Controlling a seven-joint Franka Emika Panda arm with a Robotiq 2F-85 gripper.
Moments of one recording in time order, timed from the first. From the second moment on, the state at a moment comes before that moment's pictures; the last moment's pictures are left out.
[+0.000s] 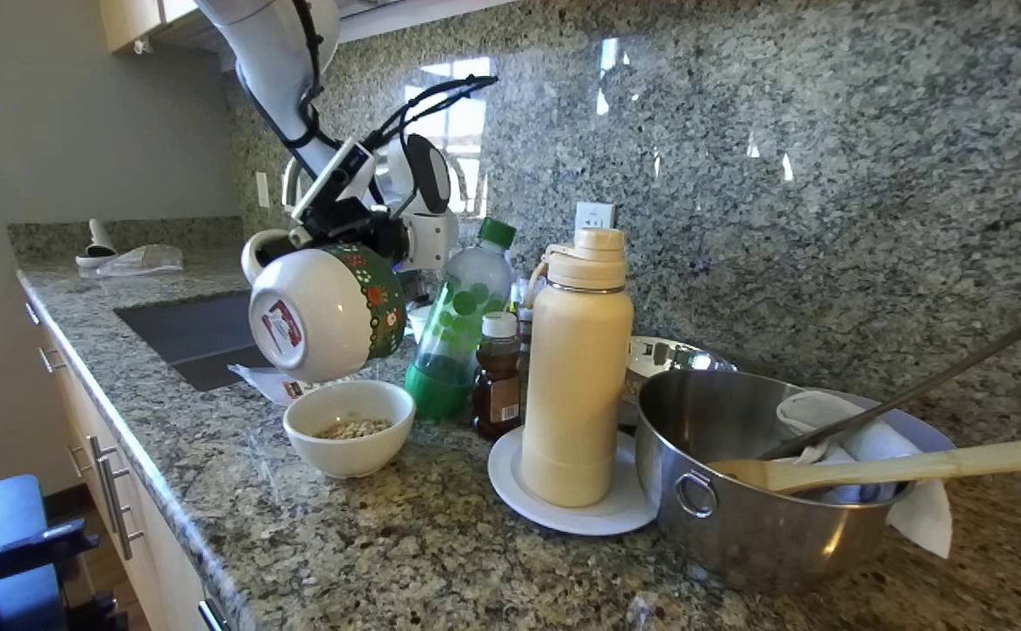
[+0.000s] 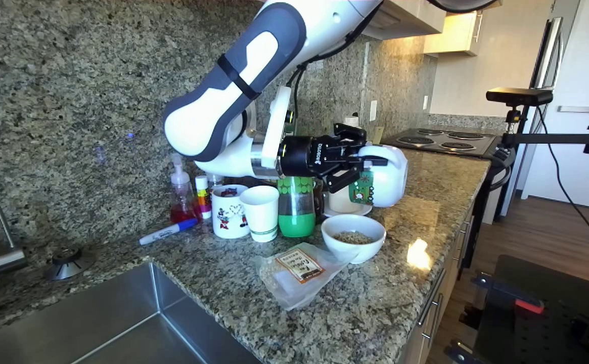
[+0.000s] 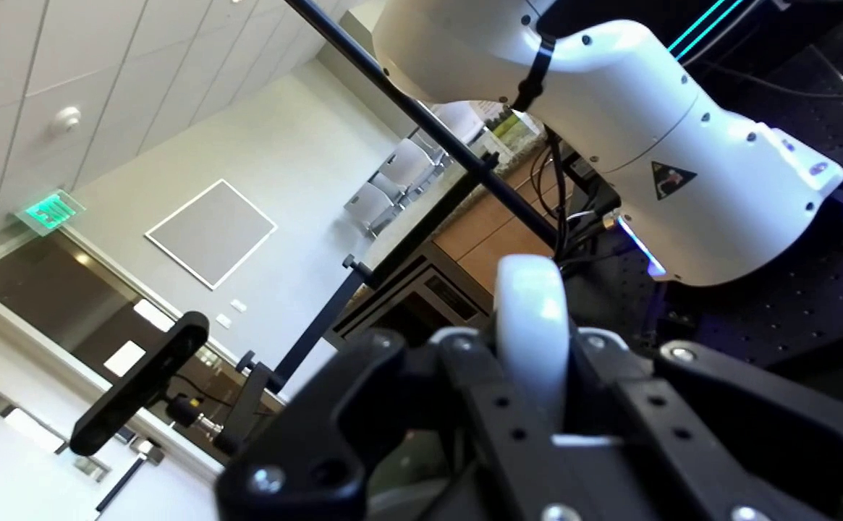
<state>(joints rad) 0.25 0.82 -0.02 -1.43 -0.28 0.69 0.57</state>
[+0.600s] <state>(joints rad) 0.22 0.69 -0.03 -1.55 -0.23 0.83 0.57</state>
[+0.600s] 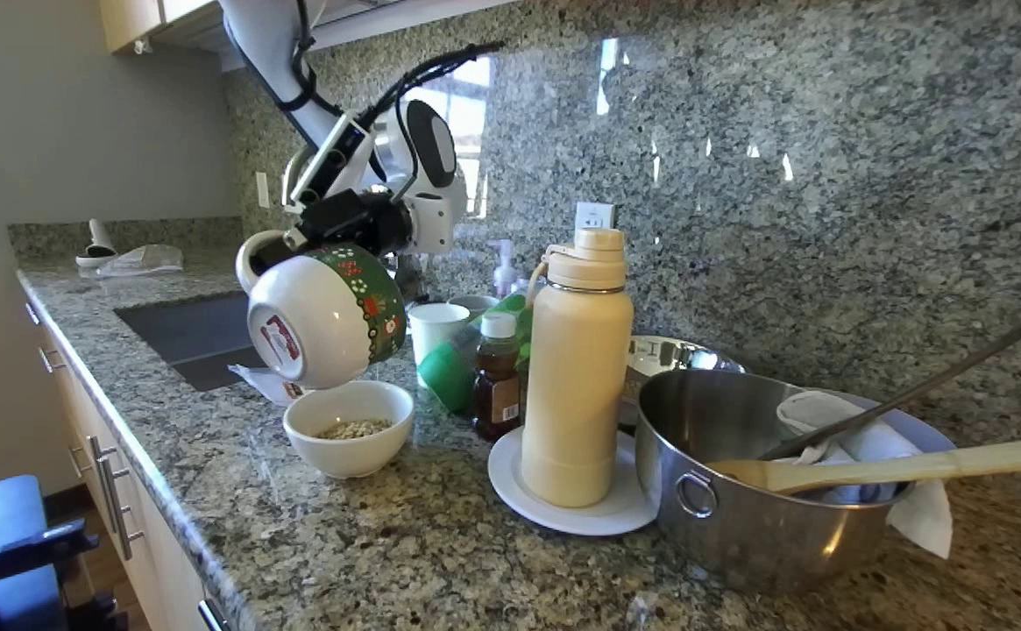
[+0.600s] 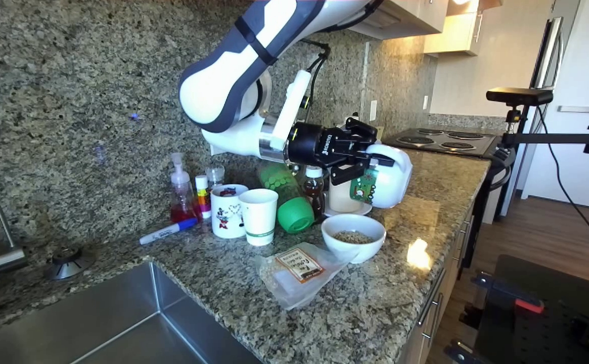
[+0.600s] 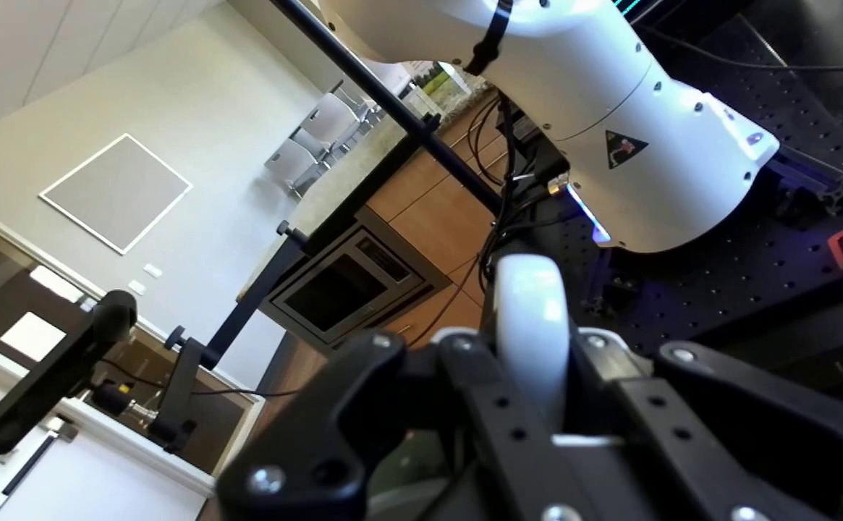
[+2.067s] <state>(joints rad) 0.03 0.13 -0.08 -2.24 -0.22 1.65 0.59</state>
